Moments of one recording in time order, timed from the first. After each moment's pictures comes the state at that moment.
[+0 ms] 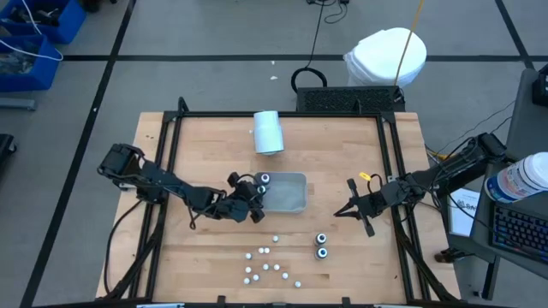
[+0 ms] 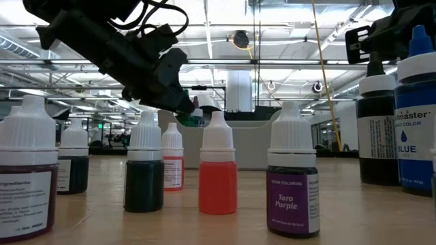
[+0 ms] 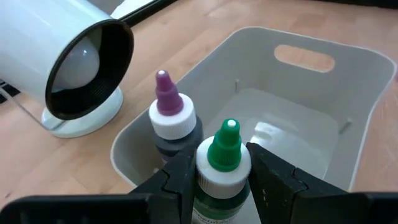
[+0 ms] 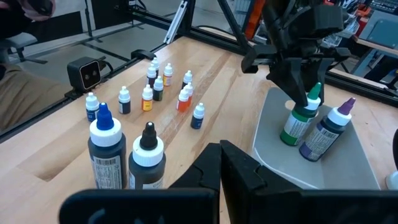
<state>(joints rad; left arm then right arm) -0.29 1.66 0.74 0.22 -0.76 -0.48 0.43 0.71 0.24 0.19 0.13 -0.15</state>
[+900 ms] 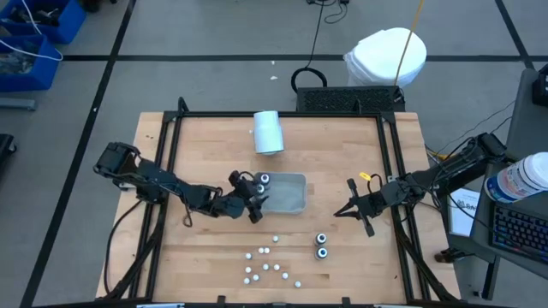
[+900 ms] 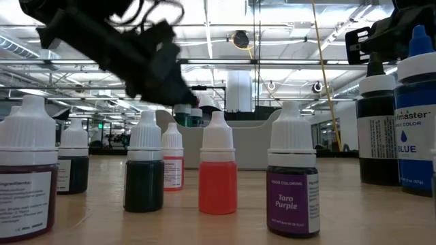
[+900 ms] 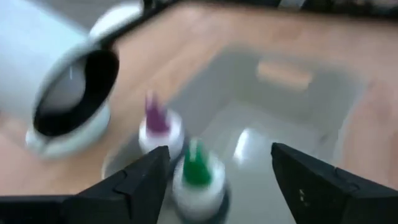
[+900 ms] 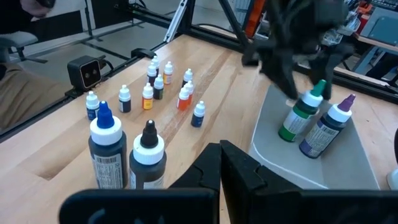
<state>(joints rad) -0.28 1.60 0.71 0.32 -0.70 -0.37 0.43 0.71 0.24 0.18 0.13 -0.14</state>
